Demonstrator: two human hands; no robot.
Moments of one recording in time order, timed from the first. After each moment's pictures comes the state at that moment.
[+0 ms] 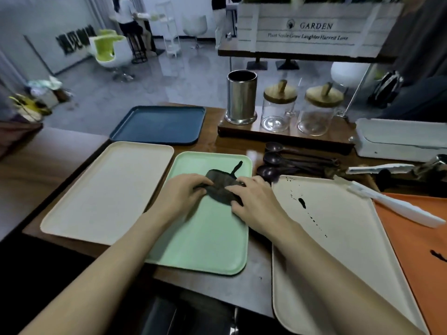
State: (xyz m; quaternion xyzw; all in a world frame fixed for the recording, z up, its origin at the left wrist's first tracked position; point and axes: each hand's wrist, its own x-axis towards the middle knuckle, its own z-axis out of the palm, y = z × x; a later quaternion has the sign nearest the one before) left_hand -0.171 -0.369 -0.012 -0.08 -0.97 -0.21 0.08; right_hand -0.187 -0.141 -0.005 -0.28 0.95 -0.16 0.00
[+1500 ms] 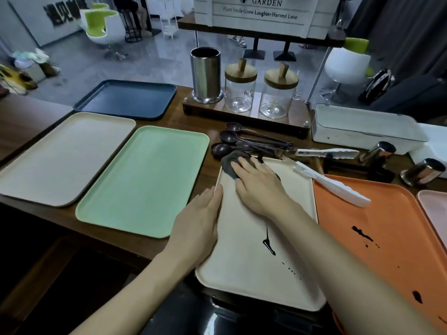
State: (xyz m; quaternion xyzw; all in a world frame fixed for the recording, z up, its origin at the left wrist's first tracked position) left_hand -0.072 -0.168 -0.035 -0.03 -0.99 -0.14 0.07; right_hand -0.199 -0.011 -0.016 -0.28 0.96 -0.06 0.05
